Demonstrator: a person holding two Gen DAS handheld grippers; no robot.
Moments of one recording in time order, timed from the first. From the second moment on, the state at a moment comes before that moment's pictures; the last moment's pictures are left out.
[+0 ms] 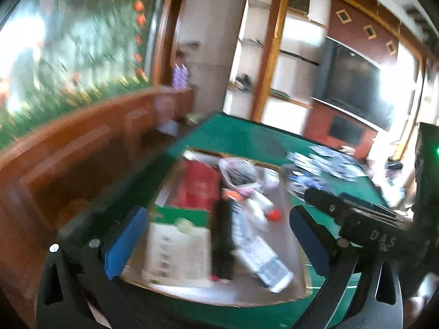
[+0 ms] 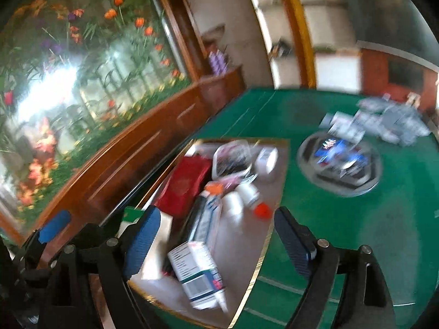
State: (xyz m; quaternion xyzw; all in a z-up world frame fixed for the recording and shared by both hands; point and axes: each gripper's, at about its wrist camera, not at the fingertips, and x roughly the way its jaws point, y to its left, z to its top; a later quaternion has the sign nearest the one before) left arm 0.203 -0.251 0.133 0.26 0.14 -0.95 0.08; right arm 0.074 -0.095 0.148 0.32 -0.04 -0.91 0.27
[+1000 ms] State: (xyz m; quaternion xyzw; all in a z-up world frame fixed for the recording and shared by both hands) left arm 0.195 -0.258 0.132 0.28 0.12 -0.92 0.24; right arm 0.105 -0.099 0.113 0.25 0.14 -0.94 0.19
